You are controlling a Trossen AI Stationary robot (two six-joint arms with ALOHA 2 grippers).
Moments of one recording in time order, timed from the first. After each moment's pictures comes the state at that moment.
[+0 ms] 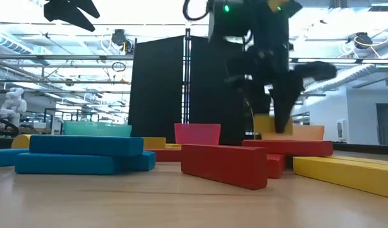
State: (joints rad) left arm -0.33 0.84 1.02 -1.01 -0.66 -0.73; right arm 0.08 1.87 1.37 -1.00 0.05 -0.40
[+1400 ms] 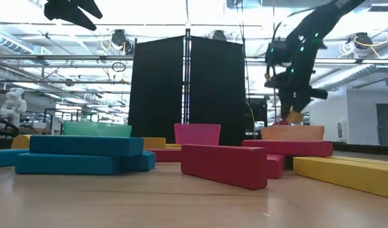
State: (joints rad) left arm -0.33 0.84 1.02 -1.01 -0.74 -0.73; right arm -0.80 1.43 0.95 -0.77 0.08 0.46
